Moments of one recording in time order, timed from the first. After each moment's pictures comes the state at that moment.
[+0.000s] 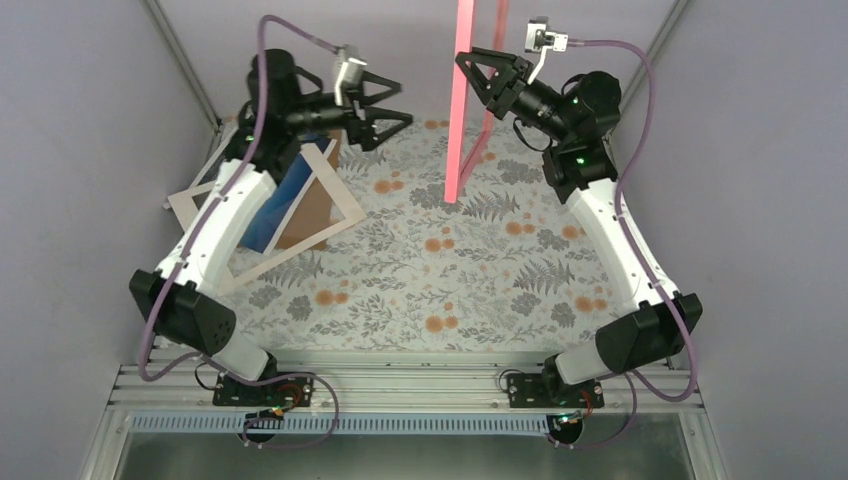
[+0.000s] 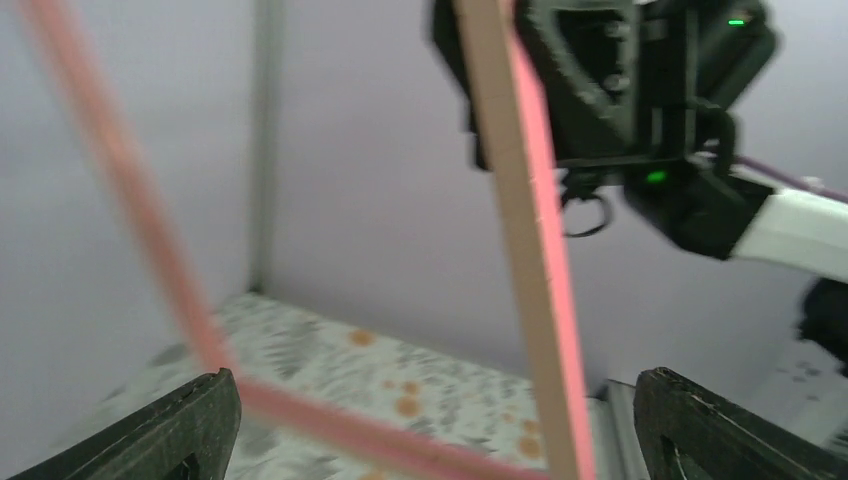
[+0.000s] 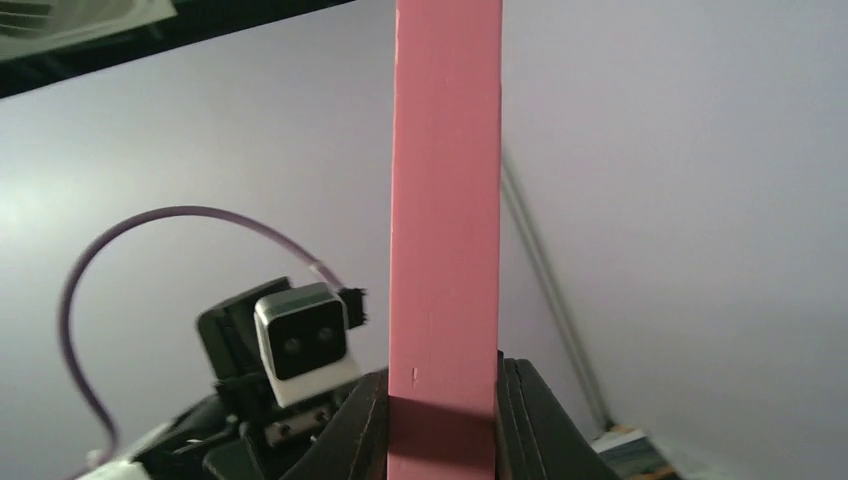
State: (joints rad) left arm -0.29 1.53 1.69 -0.18 0.98 -0.18; right arm 0.31 1.47 1.61 0.28 -0.73 0.67
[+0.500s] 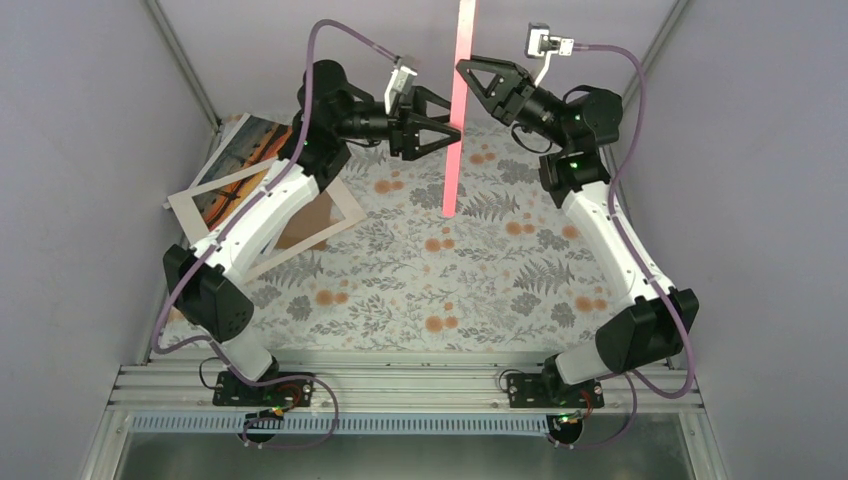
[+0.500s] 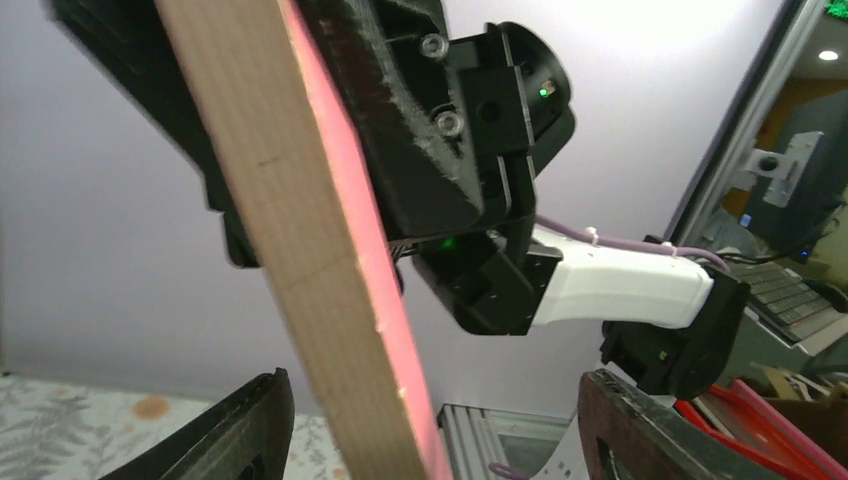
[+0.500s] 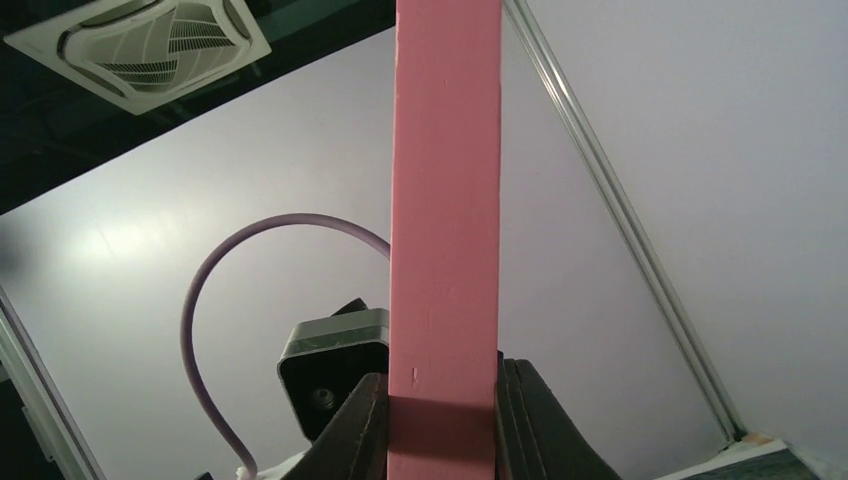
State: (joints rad) left arm -0.54 1.67 1.74 0.14 1.12 -0.49; right arm 0.30 1.47 1.51 0.58 -0.86 0.98
